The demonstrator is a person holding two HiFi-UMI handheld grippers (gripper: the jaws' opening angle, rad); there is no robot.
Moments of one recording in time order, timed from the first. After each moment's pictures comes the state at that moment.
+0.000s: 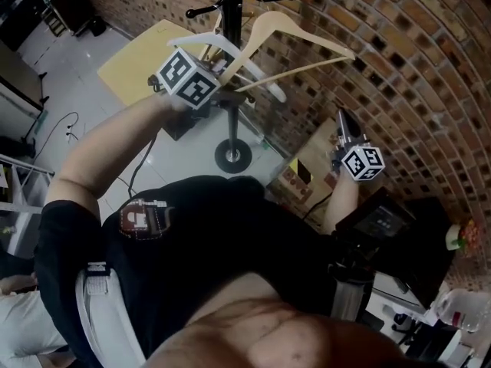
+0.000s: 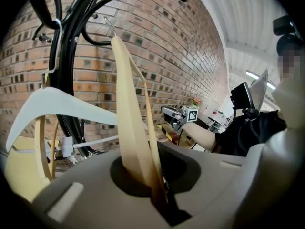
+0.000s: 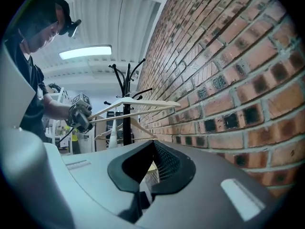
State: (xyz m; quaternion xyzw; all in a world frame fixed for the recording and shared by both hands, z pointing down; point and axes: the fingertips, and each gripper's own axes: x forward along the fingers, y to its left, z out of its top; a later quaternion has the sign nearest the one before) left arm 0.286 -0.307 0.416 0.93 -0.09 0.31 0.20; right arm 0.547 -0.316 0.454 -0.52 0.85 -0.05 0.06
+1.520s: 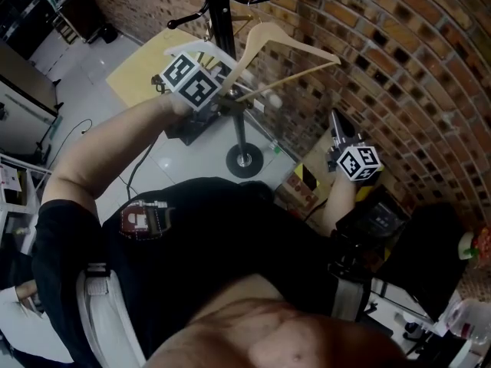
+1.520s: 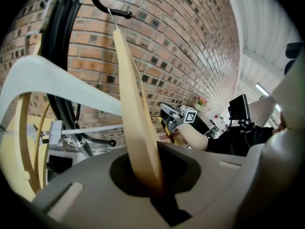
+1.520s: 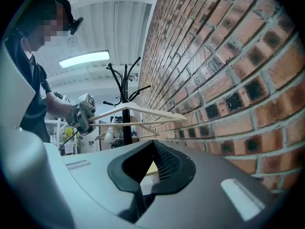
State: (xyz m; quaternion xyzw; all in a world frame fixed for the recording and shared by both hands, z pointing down) left arm 0.300 -0.304 0.441 0.89 -0.09 0.36 0.28; right arm 0.539 -0.335 0.486 -0.50 0.86 -0.07 0.09
